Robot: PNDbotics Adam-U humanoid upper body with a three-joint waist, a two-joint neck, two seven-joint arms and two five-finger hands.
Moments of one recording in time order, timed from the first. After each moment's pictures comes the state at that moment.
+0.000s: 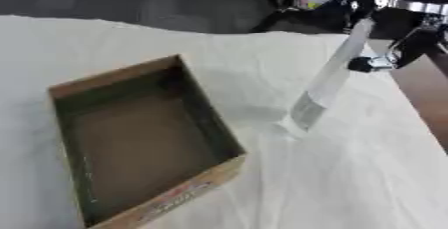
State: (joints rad) left arm -0.20 0.37 0.16 -1.98 0.32 -0.13 -0.19; right arm -0.67 -1.06 0.04 -1.37 -0.36 -0.38 0.79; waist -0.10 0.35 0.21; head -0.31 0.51
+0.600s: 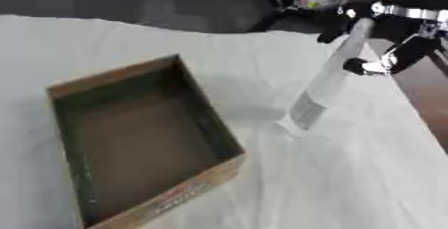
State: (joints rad) left arm -0.20 0.36 0.16 -1.98 0.32 -0.13 -0.19; right arm -0.65 -1.06 0.04 -1.40 -0.44 -0.34 0.82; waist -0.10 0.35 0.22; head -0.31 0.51
